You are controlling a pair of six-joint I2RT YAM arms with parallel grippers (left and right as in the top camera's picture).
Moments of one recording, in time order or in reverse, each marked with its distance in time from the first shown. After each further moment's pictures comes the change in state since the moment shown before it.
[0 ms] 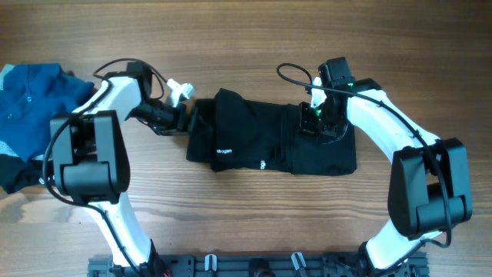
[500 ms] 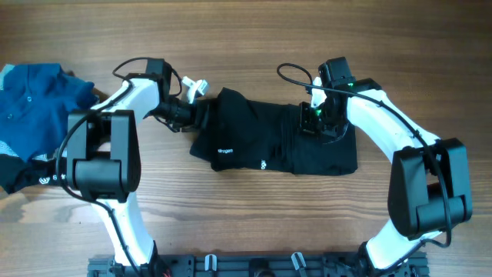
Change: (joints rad) left arm -0.108 0.018 -0.017 0.182 0.027 -0.212; right arm 0.000 0.000 0.000 0.000 0.008 0.000
